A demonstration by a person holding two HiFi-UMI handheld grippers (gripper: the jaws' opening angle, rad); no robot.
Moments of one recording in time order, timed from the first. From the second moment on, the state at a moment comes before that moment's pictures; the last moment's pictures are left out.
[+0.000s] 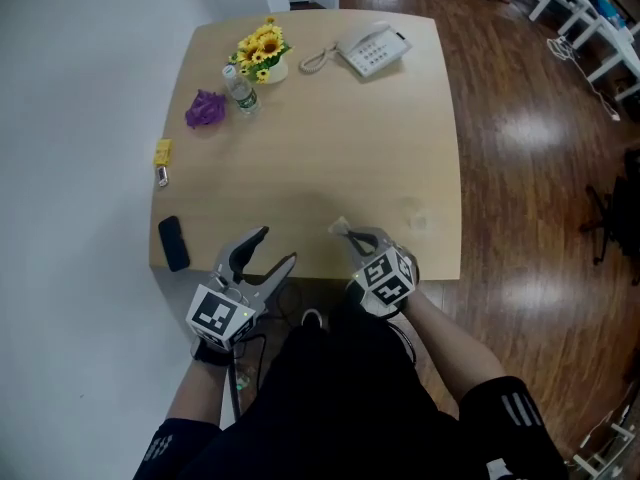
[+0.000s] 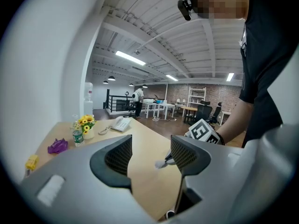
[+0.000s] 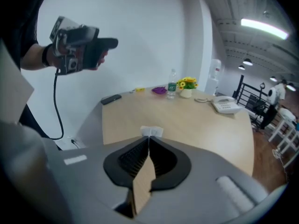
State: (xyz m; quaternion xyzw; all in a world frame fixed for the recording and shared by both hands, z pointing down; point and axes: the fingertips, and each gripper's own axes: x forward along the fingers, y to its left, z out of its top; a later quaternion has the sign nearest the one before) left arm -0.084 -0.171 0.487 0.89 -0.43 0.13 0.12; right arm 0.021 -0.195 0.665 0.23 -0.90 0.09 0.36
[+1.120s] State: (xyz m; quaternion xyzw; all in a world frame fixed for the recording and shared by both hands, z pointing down) left arm 0.018 -0.208 0.483 0.91 -0.37 0.14 0.10; right arm 0.232 -0.242 0.727 0.35 -0.81 0.17 0.43
